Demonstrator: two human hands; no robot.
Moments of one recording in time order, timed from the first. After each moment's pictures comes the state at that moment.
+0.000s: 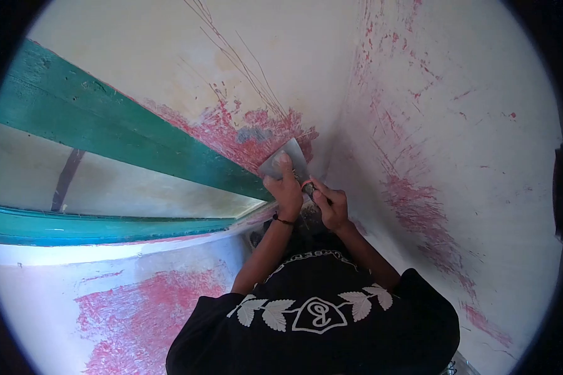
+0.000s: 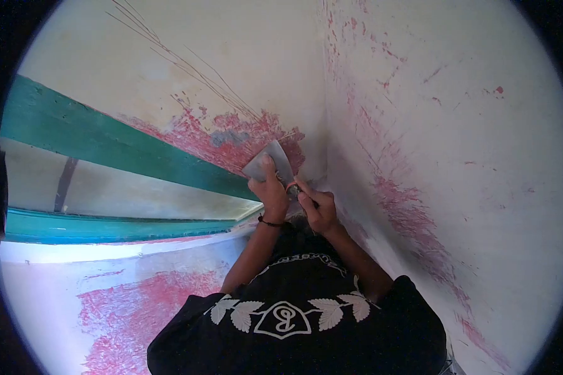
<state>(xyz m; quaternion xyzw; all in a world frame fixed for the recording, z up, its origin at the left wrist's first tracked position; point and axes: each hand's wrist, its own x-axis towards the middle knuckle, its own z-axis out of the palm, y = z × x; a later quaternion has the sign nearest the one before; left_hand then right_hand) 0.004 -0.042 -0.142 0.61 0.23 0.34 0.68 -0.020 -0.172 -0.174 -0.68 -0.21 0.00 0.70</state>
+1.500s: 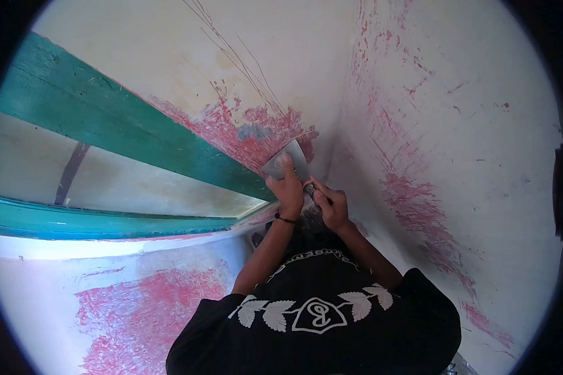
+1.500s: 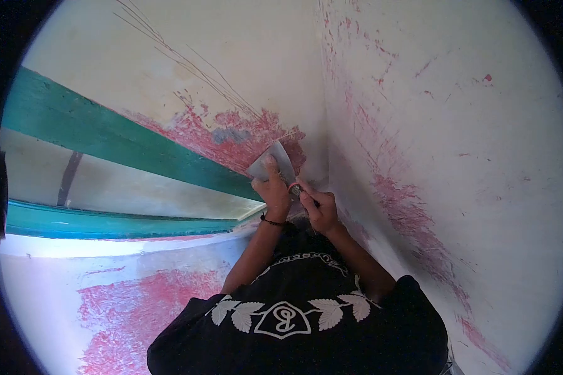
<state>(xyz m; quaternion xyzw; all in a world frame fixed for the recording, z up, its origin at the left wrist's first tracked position) 0.004 -0.046 -0.143 0.61 0.24 0.34 0.68 -0.023 -0.174 -0.180 -0.68 -0.20 0.02 0.71</state>
